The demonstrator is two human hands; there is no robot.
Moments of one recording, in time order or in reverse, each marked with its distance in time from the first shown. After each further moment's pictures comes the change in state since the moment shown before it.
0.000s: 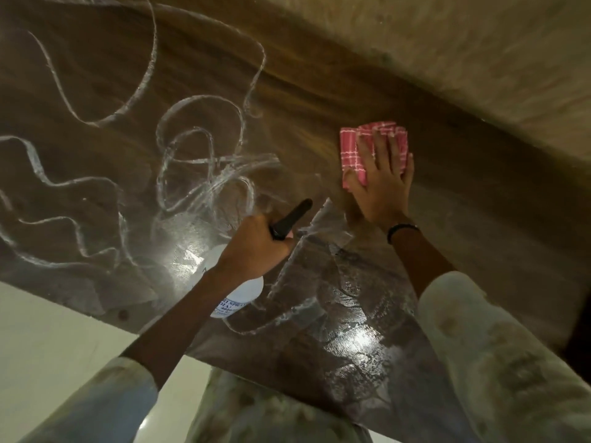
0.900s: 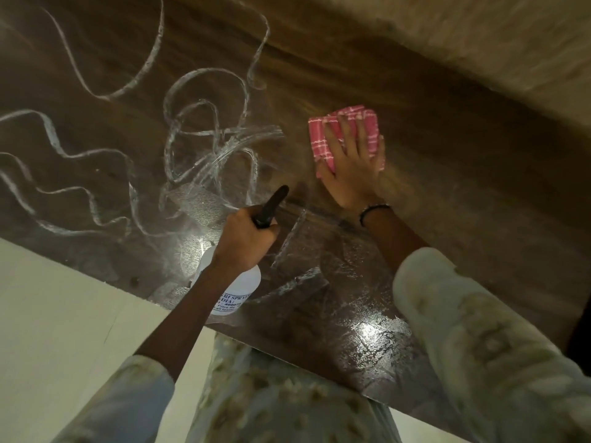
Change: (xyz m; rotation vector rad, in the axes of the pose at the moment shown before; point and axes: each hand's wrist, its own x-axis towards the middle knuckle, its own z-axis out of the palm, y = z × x) left_hand -0.039 -0.020 0.015 -0.077 0.201 -0.149; right_hand -0.023 -0.047 0.008 0.022 -0.073 -0.114
